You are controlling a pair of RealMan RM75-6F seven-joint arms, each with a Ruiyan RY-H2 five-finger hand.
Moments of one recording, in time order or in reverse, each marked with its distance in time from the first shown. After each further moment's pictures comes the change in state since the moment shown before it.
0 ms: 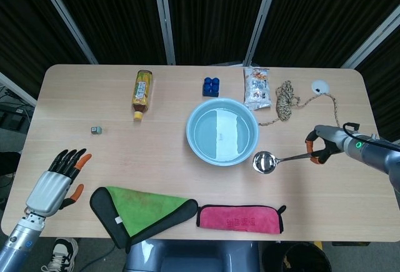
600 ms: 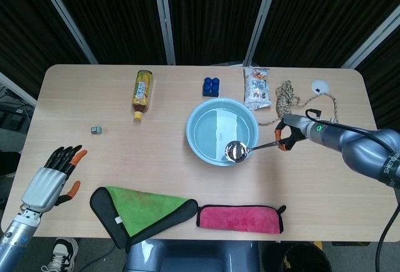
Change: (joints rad) left arm -0.015 0.028 -0.011 0.005 -0.030 -0.019 -0.075; right arm 0.190 -0.183 -0.055 0.143 -0.012 -0.025 0.167
